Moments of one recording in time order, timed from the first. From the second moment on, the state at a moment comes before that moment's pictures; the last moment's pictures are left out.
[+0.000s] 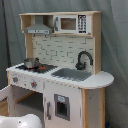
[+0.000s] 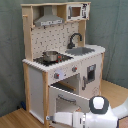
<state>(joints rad) -1.01 -1.26 1.96 -1.23 -0.69 2.67 0.31</state>
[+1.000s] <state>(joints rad) -0.95 -1.26 1.90 -1.33 -0.74 2.75 0.61</state>
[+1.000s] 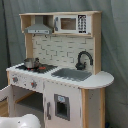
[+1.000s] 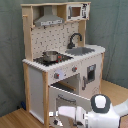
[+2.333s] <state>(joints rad) -0.89 -1.34 1.93 -1.32 -0.74 2.53 0.97</state>
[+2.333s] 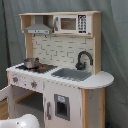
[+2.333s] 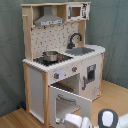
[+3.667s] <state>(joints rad) -0.88 -1.38 2.02 -1.44 -0.71 2.24 1.19</state>
